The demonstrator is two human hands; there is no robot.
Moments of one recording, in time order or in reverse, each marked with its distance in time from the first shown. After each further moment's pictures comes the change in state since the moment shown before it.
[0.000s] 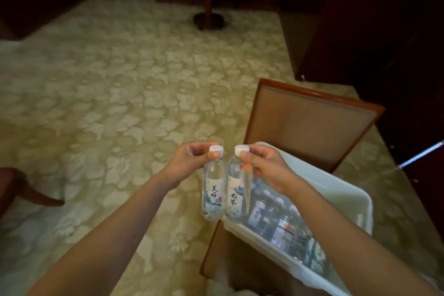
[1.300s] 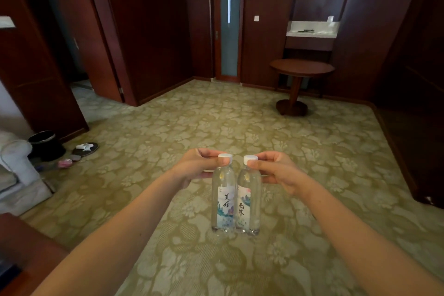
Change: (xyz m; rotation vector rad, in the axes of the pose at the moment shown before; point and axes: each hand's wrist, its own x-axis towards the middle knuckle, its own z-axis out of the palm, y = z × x) left_hand 0.207 0.180 -0.422 -0.002 0.340 0.051; right_hand 0.409 -0.263 0.282 -0.234 -0.342 -0.191
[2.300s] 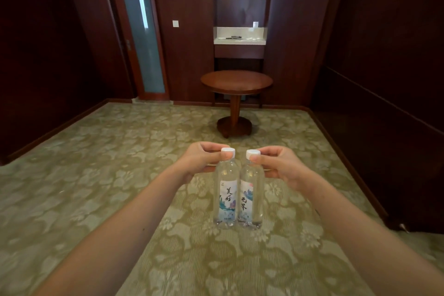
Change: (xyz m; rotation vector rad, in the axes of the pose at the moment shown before) left_hand 0.752 0.174 0.107 0.095 -0.353 0.144; right_hand 0.569 -0.073 -0.398 -0.003 0.379 -0.026
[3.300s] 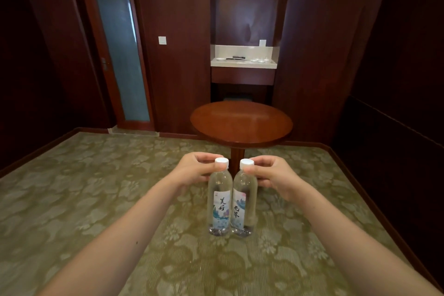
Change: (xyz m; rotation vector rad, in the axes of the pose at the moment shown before) left_hand 0.738 0.057 -0.205 0.005 0.078 0.013; right_hand 0.755 -0.074 -0.128 0.029 0.006 -0.043
